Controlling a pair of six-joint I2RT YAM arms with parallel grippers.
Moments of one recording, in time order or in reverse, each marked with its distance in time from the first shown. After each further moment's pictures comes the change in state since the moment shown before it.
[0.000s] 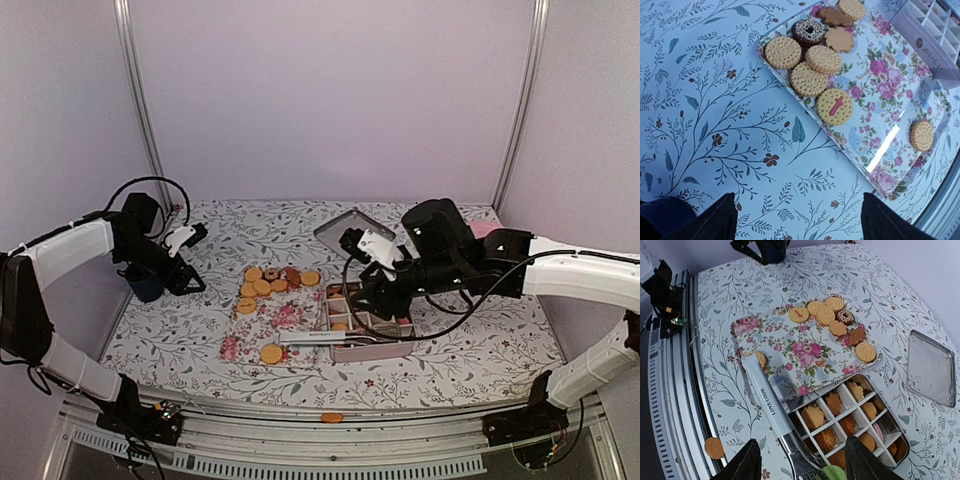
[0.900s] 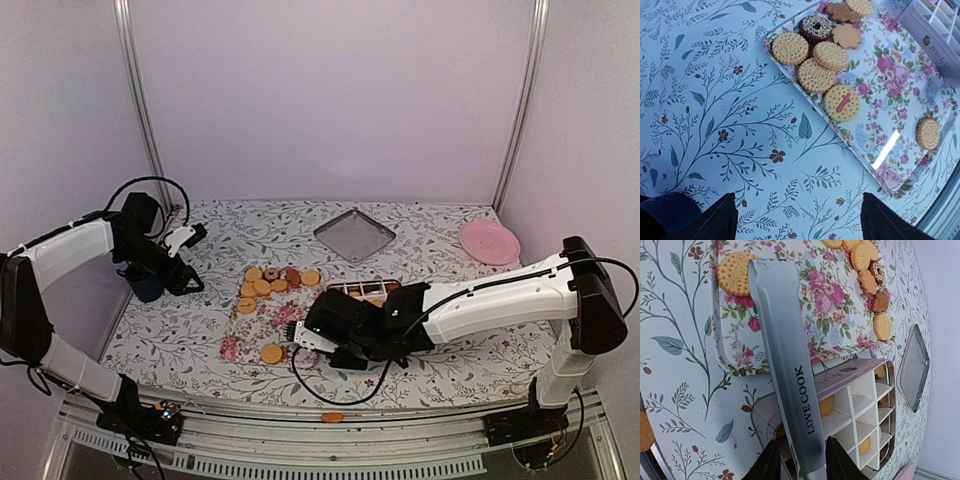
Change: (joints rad) left arm -0.003 -0.005 0.000 0.000 -0.037 -0.001; right arm 0.307 0.461 0.160 -0.140 0.546 -0.235
